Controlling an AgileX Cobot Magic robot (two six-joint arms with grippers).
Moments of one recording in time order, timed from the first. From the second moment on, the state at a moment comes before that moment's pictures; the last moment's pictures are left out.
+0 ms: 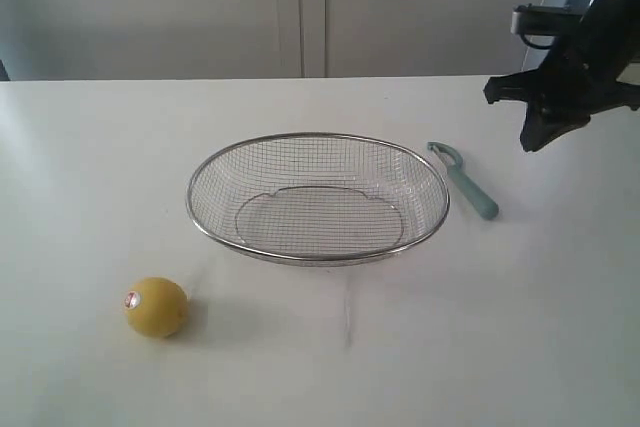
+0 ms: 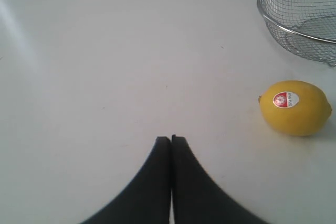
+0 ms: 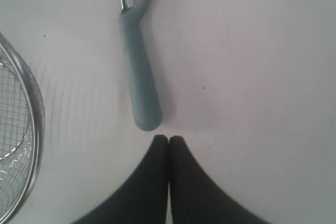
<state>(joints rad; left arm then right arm) -0.06 0.01 0.02 -0.23 0.40 0.29 0.00 2.01 -1.68 0.19 1.10 -0.17</state>
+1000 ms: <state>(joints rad) -0.06 0.01 0.02 -0.23 0.40 0.29 0.00 2.07 -1.68 0.28 0.93 -0.41</state>
